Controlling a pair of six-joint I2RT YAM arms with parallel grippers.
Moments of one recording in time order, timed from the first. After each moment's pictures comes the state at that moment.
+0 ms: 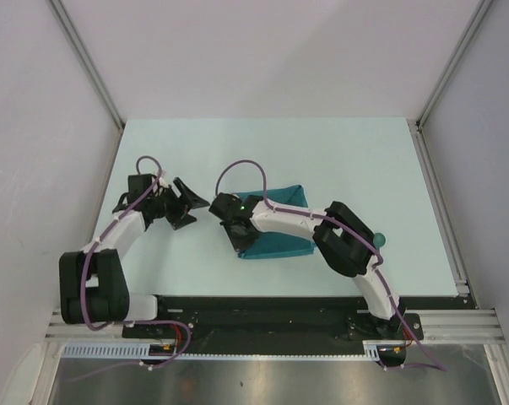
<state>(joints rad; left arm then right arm) 0.07 1.33 0.74 -0.27 0.60 -0.70 1.04 2.17 1.69 -0.76 0.10 0.52</state>
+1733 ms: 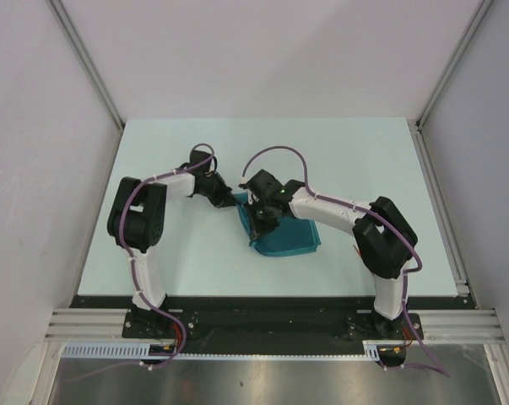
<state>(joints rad) -0.25 2.00 1.22 -0.29 0.41 -0.94 0.85 1.90 1.42 -0.58 -0.23 0.43</state>
